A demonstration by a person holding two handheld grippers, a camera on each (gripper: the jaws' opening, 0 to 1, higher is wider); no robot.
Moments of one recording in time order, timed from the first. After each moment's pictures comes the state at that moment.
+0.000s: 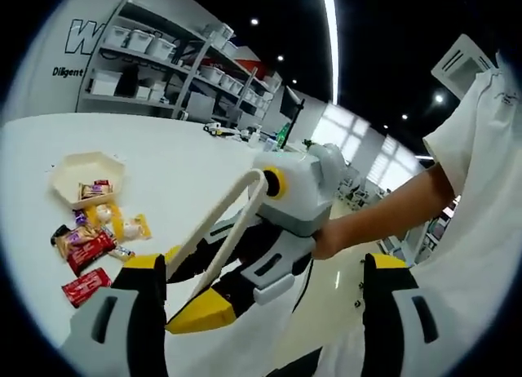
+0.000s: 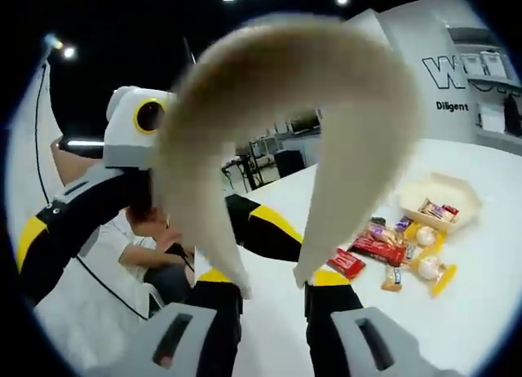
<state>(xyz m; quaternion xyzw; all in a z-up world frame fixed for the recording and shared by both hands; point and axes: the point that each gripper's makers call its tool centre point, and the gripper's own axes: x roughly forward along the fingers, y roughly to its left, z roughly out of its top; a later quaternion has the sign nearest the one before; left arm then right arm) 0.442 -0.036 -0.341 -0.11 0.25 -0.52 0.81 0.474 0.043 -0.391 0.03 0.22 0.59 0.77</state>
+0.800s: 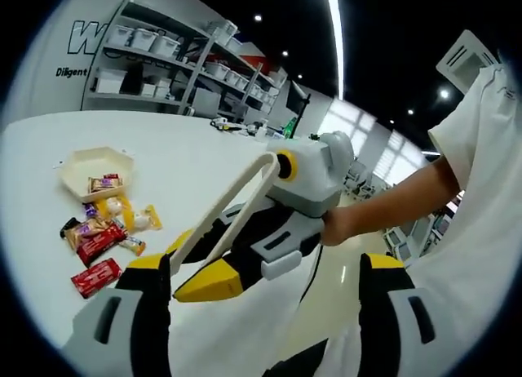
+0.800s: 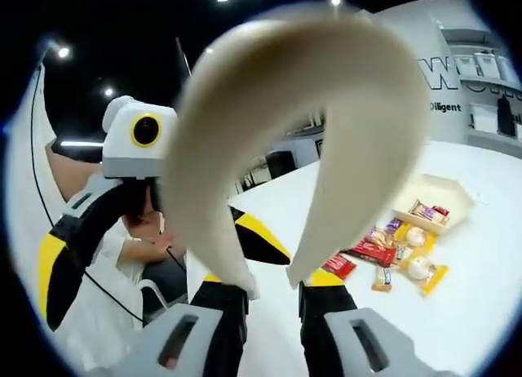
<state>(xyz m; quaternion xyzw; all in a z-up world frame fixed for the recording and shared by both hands) 0.438 -0.019 -0.357 -0.09 0.28 -0.50 0.81 0.479 0.037 -0.390 0.02 0.22 0.57 0.79</state>
